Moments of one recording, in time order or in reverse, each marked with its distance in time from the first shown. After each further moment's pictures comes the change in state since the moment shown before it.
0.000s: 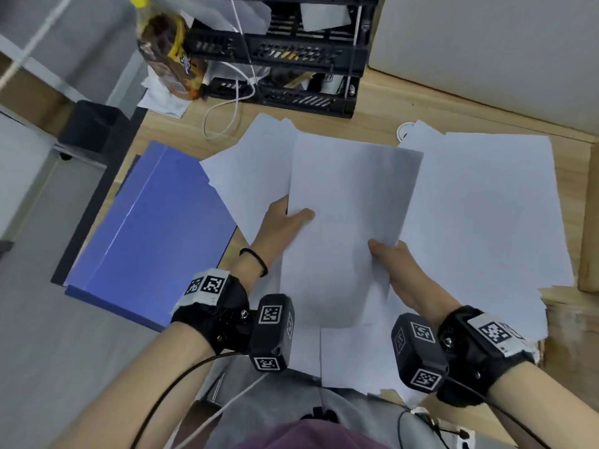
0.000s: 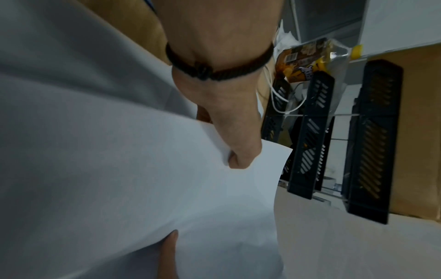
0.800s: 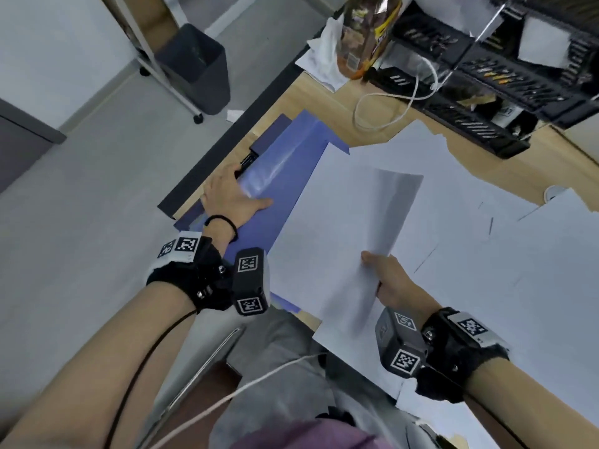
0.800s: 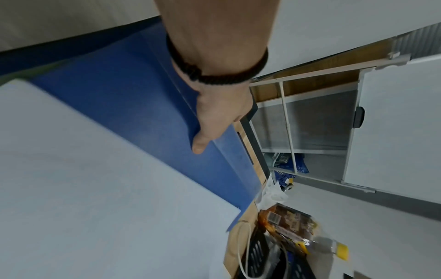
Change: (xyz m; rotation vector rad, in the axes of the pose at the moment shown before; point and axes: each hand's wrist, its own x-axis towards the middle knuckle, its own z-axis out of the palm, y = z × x) left_hand -0.016 -0.125 -0.294 0.443 0.554 -0.226; right_hand 0.020 0.021 0.225 -0.178 -0.094 0.200
